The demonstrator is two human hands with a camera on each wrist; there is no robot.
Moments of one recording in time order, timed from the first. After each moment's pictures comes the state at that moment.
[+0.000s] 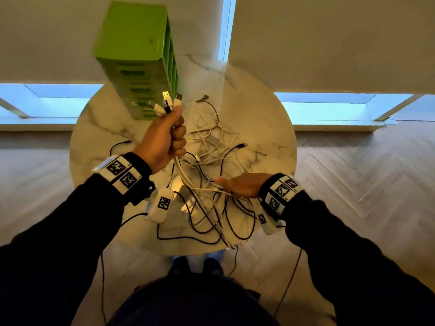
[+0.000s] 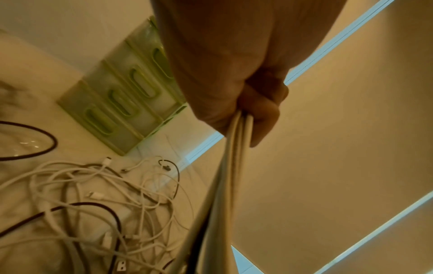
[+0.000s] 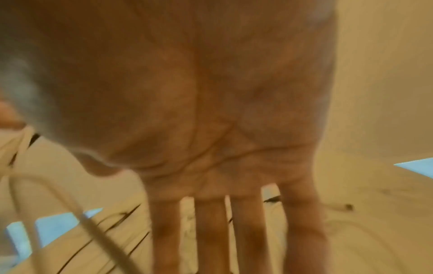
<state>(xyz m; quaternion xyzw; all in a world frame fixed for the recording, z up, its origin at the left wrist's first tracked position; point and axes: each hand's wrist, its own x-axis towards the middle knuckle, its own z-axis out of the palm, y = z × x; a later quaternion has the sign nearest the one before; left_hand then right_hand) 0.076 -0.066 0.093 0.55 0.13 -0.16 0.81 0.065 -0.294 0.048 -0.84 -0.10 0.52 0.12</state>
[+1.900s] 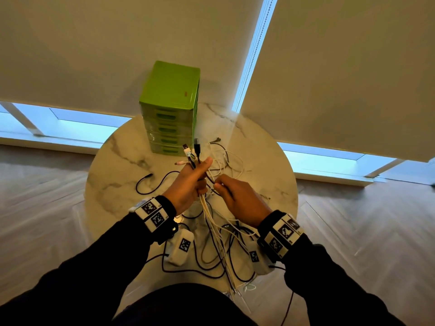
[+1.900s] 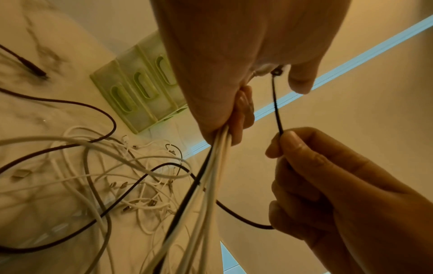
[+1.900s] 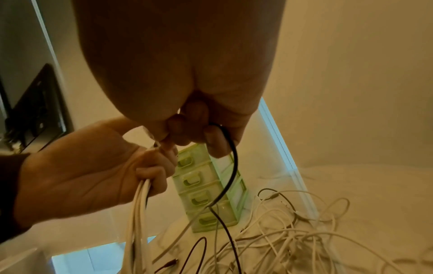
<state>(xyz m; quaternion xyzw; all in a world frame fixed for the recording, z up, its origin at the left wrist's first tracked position) 0.057 -0.070 0.083 0.51 0.13 -0.11 0.84 0.066 -0.244 0.100 -0.89 -0.30 0.11 0.32</state>
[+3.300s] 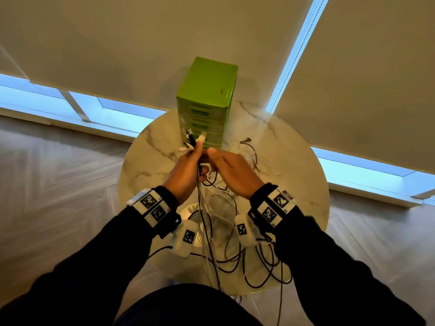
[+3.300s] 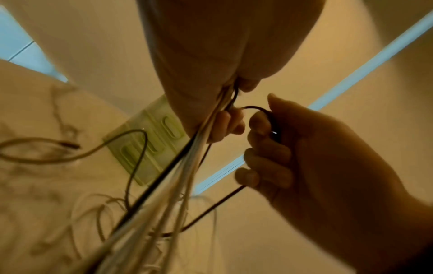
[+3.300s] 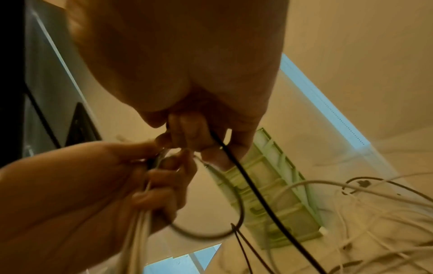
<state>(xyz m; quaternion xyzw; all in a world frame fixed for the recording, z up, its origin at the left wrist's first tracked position) 0.044 -0.019 0.109 0.58 0.20 0.00 0.79 0.097 -0.156 0.130 -0.82 -0.31 0.18 0.44</state>
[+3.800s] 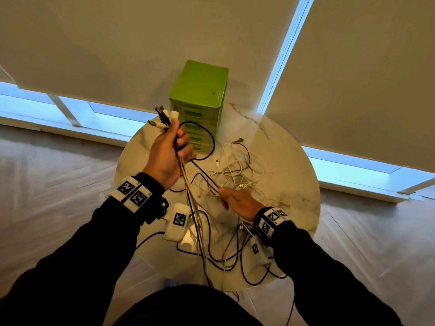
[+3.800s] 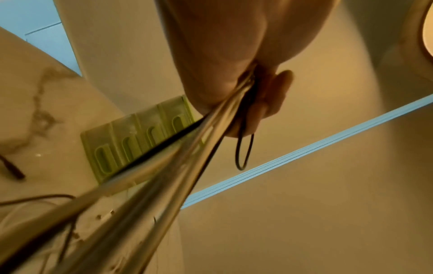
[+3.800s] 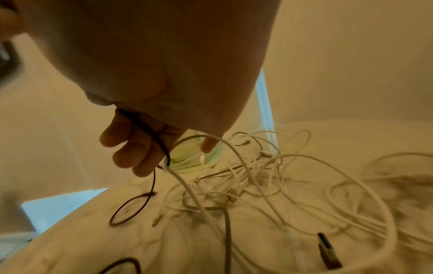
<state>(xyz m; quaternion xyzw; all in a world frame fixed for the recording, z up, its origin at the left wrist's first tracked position) 0.052 0.002 0.142 0.43 0.14 0.08 0.89 0.086 -0.220 0.022 -0.85 -0.27 0.29 0.34</state>
